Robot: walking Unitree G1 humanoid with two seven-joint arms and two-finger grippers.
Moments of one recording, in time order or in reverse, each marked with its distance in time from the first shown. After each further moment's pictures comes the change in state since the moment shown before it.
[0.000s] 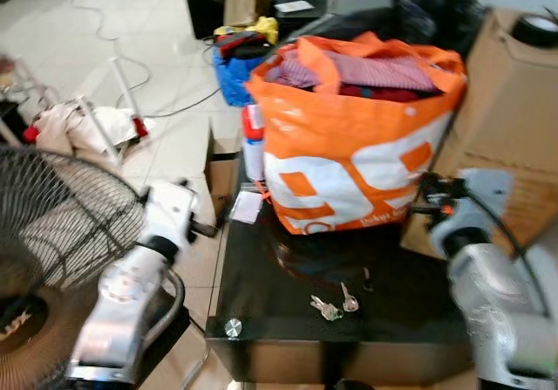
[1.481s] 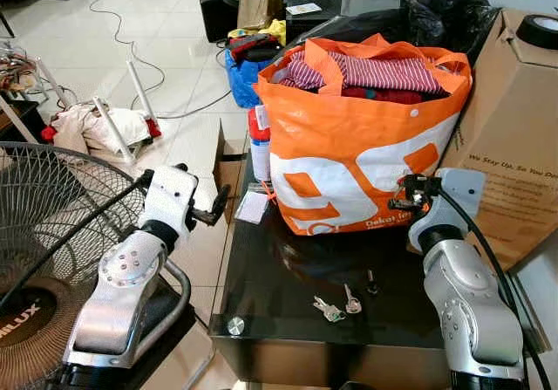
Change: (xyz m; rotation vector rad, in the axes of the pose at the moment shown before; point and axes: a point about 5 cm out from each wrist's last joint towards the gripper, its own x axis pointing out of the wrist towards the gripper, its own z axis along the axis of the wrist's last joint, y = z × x) left arm 0.010 -0.001 0.015 0.058 -0.008 -0.030; right arm 0.011 0.012 -0.011 0.004 0.020 -0.084
